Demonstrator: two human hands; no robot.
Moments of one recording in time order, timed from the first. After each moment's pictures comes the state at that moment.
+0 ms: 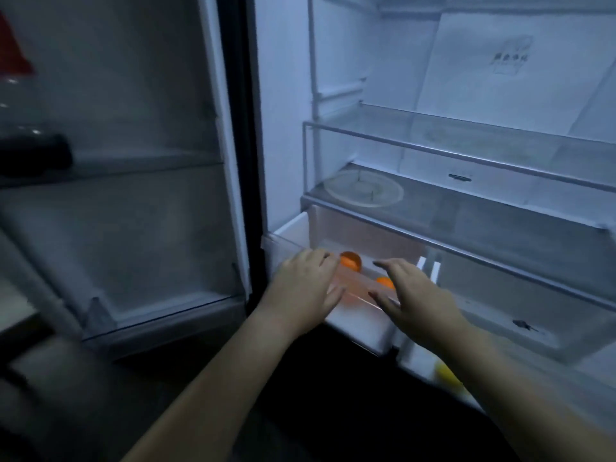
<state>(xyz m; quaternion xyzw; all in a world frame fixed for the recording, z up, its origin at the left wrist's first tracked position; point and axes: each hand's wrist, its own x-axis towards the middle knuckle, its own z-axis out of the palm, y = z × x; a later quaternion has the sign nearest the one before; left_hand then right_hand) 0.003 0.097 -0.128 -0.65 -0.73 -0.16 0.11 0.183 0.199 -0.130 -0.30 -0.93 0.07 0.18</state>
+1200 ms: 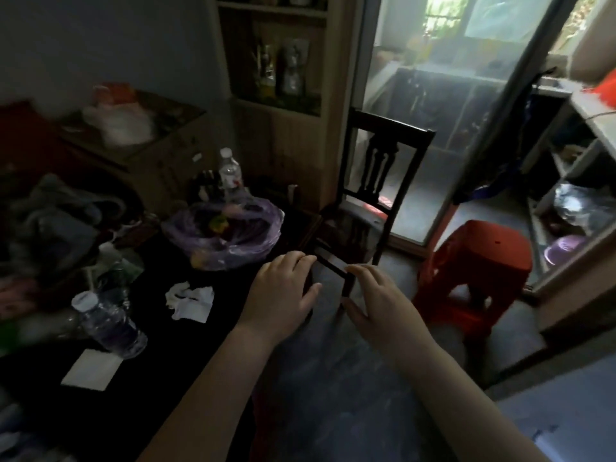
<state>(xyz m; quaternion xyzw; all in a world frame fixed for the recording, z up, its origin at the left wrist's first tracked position) -0.278 -0.389 -0.213 0.08 -0.98 -0.11 0.16 -0.343 -0.212 -0.199 0.38 -0.89 0.24 0.02</state>
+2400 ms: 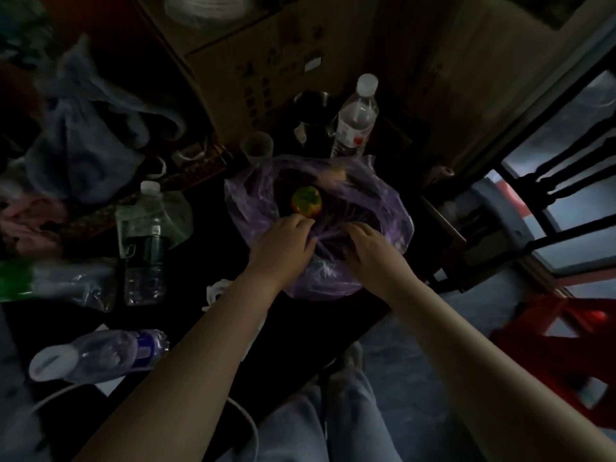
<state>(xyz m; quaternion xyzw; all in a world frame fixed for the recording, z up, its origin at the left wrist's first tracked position) -0.425 -0.692 -0.369 0.33 -0.92 -0.22 -0.02 -0.569 -0.577 -0.358 0.55 -0.80 0.12 -0.21</state>
